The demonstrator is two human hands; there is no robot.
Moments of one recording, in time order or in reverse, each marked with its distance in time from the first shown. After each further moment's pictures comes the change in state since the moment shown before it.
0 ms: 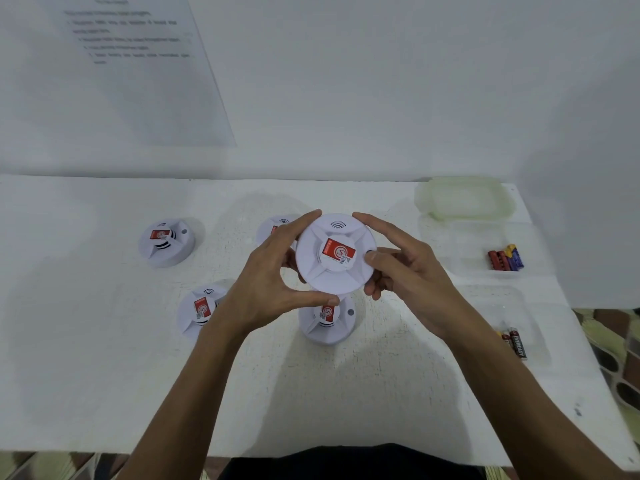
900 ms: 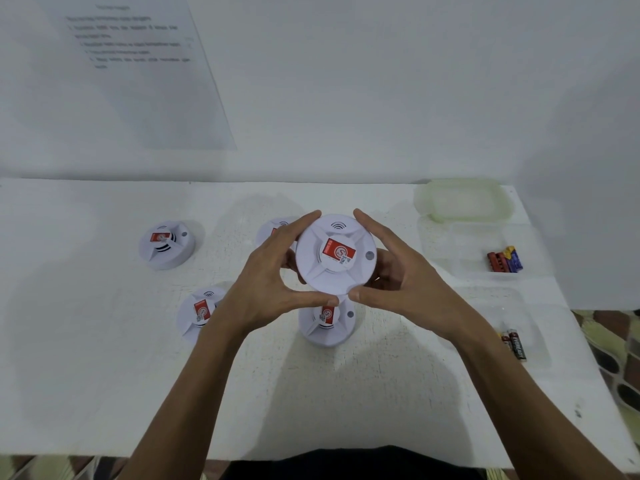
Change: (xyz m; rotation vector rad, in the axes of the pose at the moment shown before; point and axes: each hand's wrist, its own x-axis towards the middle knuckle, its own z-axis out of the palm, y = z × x) left_hand 0.001 0.003 -0.003 -0.005 -0.009 0.001; right_hand -0.004 -0.004 -0.002 -0.190 -0.139 0.027
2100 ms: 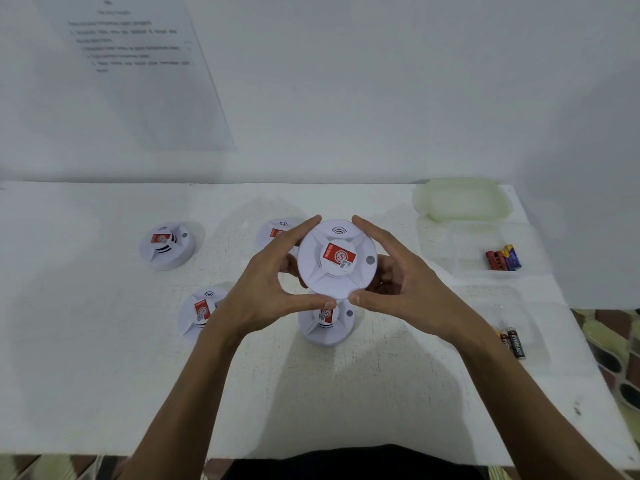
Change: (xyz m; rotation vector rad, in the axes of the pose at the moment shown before) left_hand -0.004 -0.003 0.002 -0.029 -0.048 -0.042; right_hand -0.005 0.010 -0.002 -0.079 -0.013 -0.017
